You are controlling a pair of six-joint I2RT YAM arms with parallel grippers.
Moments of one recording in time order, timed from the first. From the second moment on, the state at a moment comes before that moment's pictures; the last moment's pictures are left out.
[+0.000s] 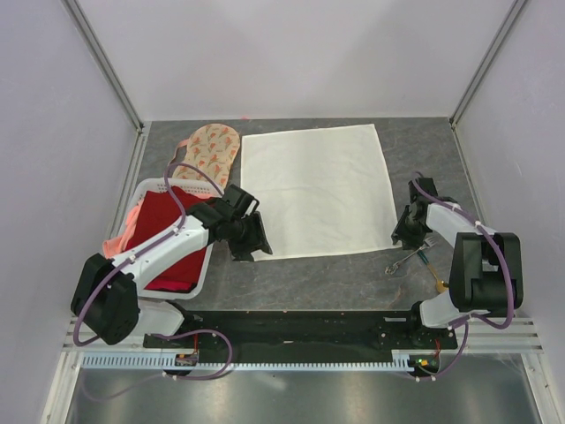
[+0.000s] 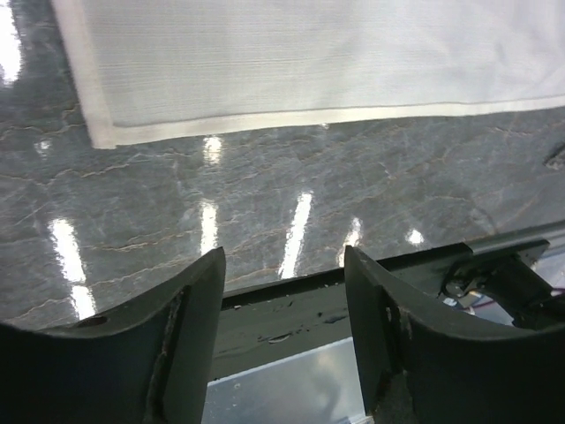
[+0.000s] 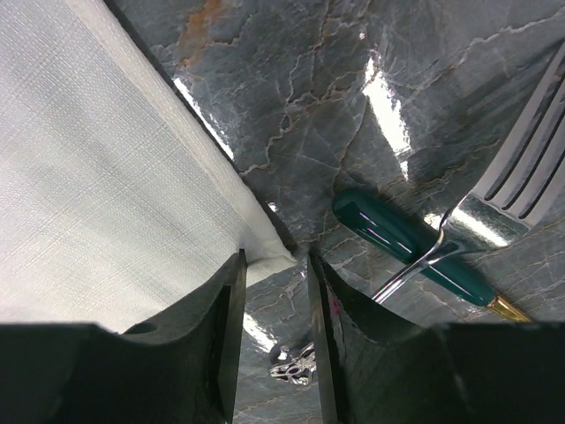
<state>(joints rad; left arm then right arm) -0.60 1.34 0.91 -0.72 0.17 -0.87 -0.04 1.51 0.81 -0.60 0.06 0.52</state>
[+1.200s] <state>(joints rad) -0.60 1.61 1.00 -0.81 -0.16 -0.94 -0.02 1.51 0.81 -0.58 0.08 0.53</state>
